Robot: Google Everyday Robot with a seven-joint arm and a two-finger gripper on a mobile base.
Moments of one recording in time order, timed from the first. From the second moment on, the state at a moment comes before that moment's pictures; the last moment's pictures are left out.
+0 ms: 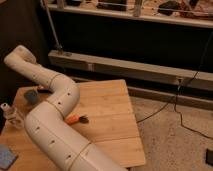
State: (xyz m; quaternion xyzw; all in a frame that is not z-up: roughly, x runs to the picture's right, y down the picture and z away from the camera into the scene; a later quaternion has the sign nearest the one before) arm -0.391 -0.042 0.917 -0.15 0.21 0.68 0.68
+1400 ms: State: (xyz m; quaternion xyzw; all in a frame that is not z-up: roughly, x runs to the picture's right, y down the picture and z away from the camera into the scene) arm -0.385 0.033 0.888 -0.25 0.20 0.66 0.68
